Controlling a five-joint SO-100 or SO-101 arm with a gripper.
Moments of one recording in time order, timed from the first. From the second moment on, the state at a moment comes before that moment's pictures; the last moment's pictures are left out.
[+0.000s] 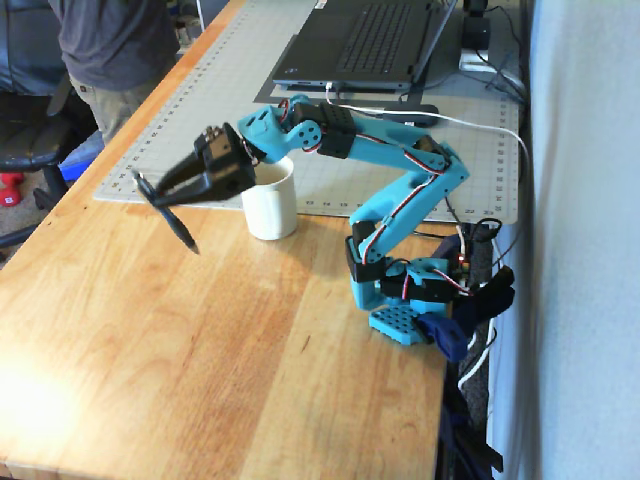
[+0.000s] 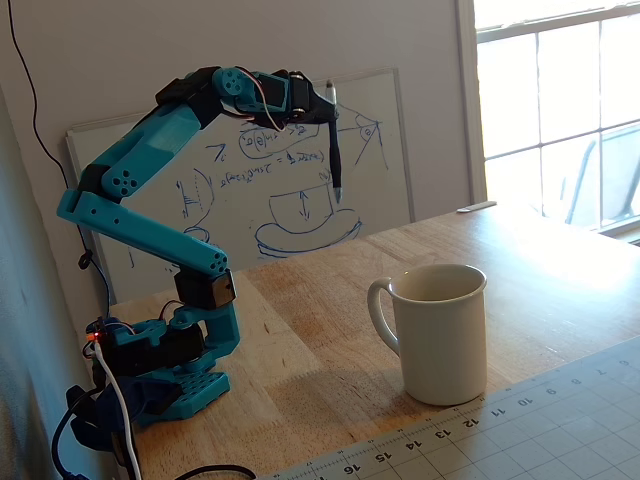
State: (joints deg) arm -17.2 140.2 118.7 37.7 72.7
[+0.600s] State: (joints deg) arm 15.1 137.9 118.7 9.1 79.1
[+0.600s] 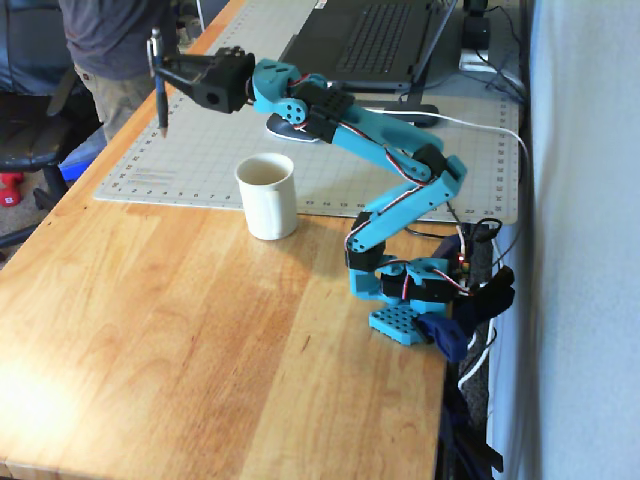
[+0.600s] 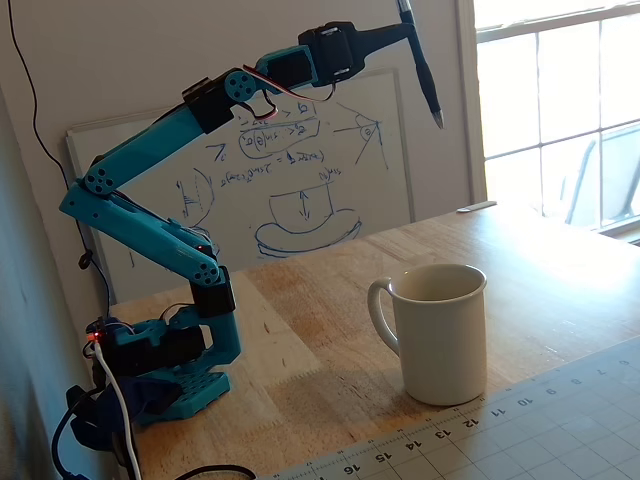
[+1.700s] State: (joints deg) arm 38.1 137.9 136.8 8.2 79.1
